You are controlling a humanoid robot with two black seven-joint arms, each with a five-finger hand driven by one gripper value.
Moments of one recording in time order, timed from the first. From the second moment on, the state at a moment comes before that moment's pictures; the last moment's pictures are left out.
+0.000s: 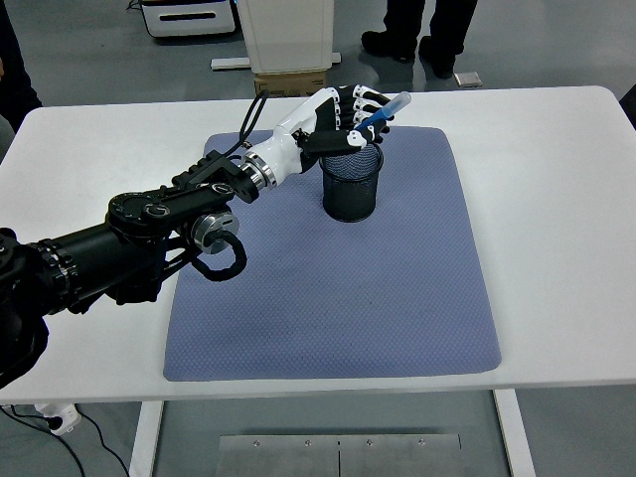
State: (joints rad) left arm -1.16 0.06 0.03 -0.70 0.03 -0.12 -0.56; right arm -0.01 0.00 0.59 0.25 0.09 0.05 0.03
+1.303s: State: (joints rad) left arm -0.90 0.34 -0.42 -0.71 -0.04 -0.14 -0.56; right arm -0.01 0.00 0.59 0.25 0.09 0.05 0.03
